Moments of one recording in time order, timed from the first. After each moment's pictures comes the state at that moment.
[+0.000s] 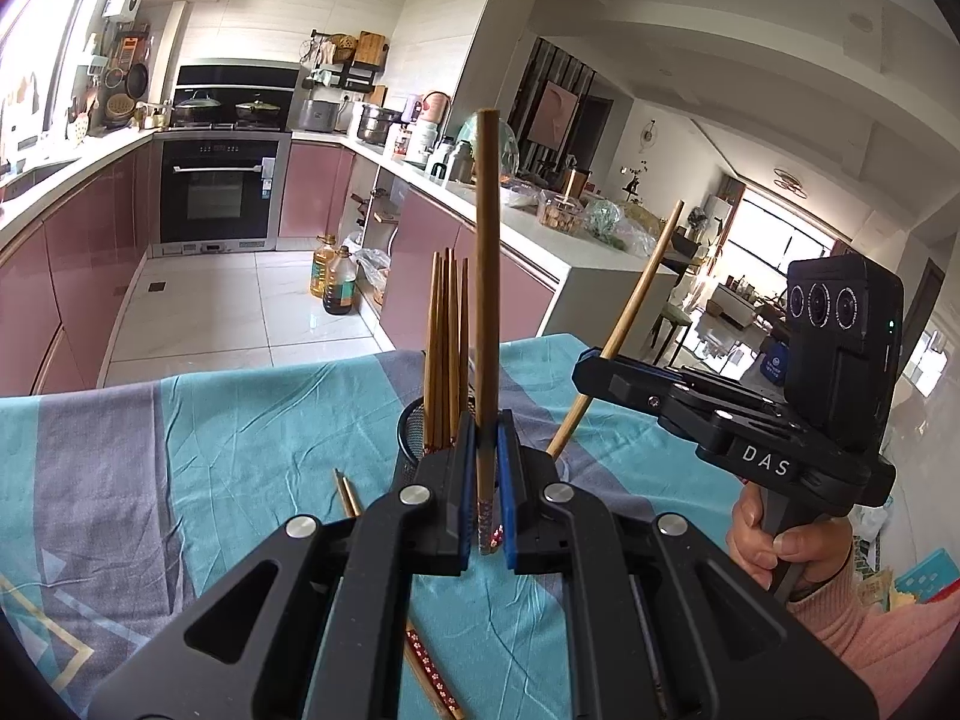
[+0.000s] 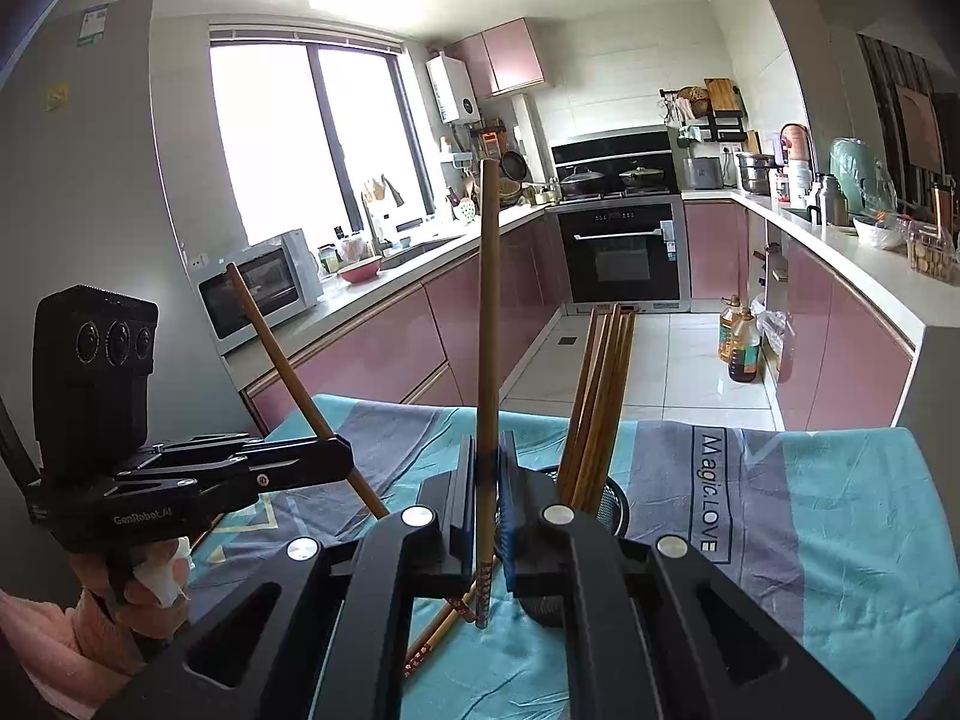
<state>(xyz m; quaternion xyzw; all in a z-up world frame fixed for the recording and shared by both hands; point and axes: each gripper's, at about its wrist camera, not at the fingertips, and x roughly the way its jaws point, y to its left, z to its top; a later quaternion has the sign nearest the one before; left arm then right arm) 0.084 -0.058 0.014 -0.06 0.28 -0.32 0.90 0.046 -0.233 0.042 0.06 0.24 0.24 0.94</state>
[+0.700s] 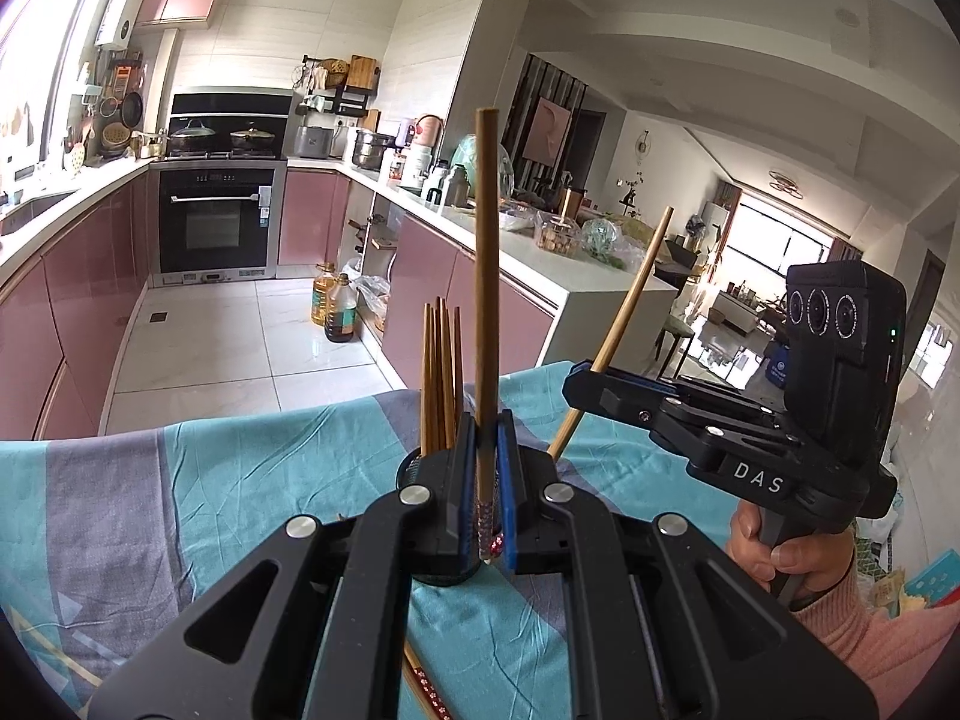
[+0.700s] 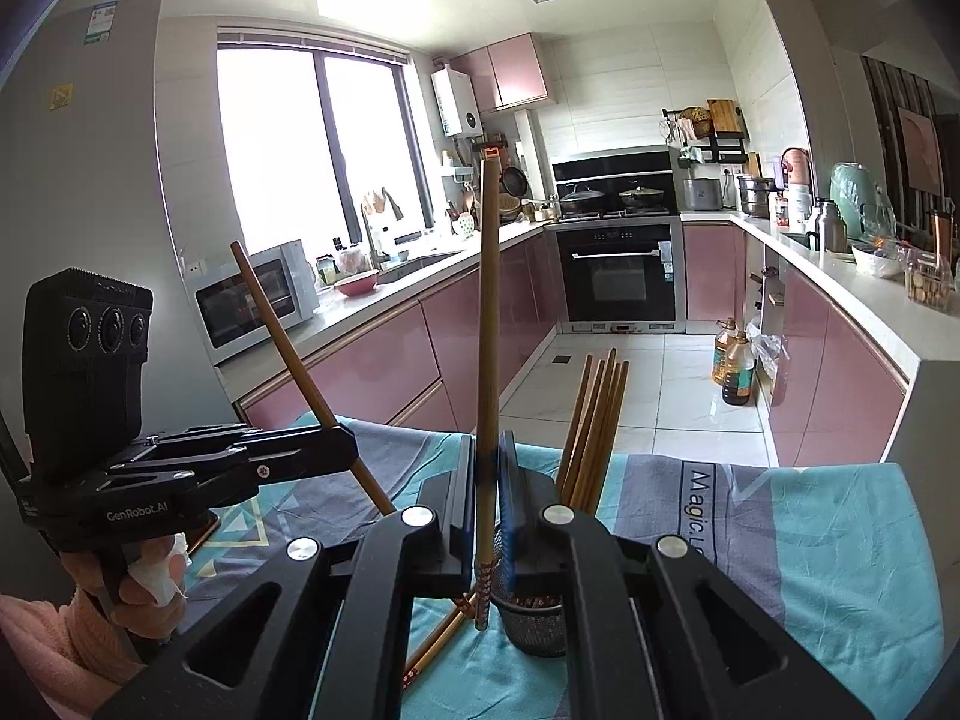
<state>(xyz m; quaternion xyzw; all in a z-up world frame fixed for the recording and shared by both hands) 0.089 -0.063 0.031 -0.05 0.25 -0.32 0.91 0.054 -0.232 0.056 0.04 0.22 0.23 0.95</state>
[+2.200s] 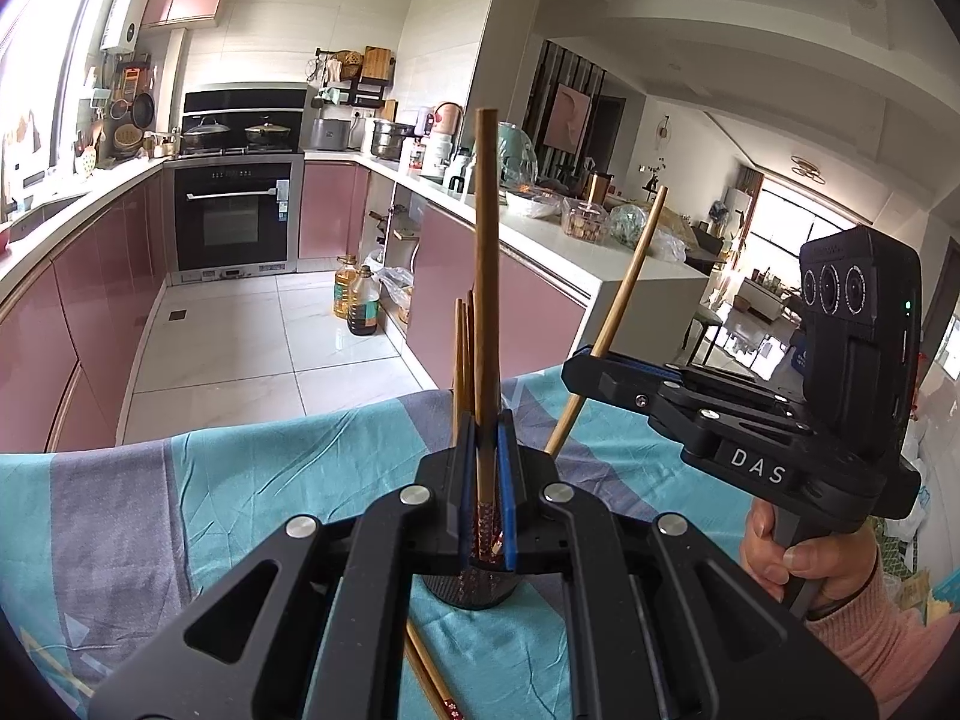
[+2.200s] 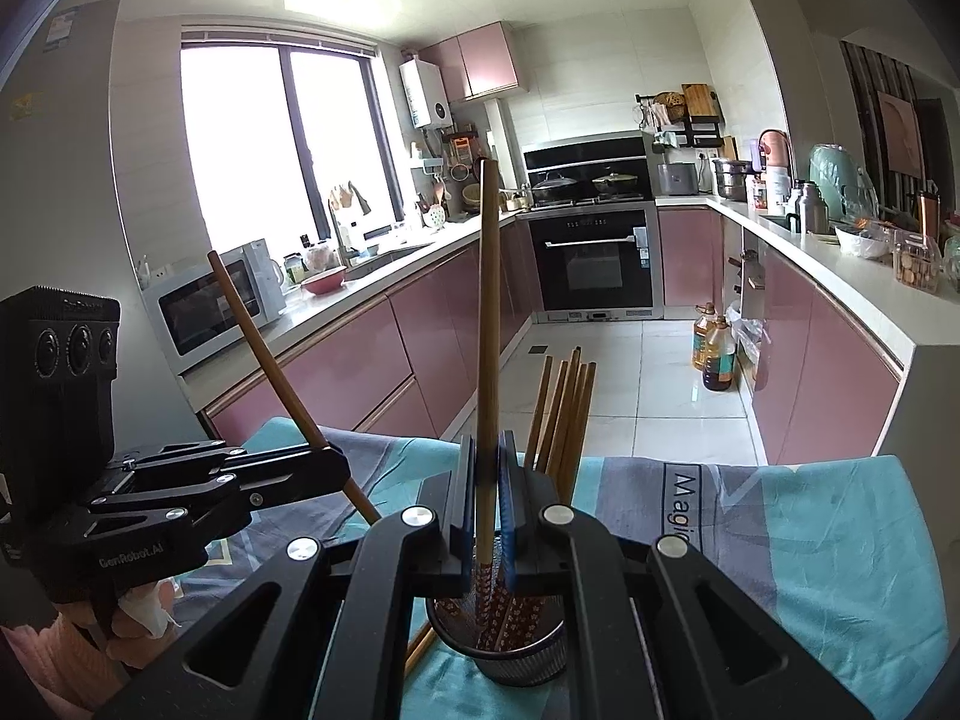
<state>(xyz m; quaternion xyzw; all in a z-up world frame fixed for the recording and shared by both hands) 0.090 -0.080 0.034 -0.03 0.26 -0.29 0.92 0.085 -0.225 0.044 0.06 0.24 0.20 0.95</state>
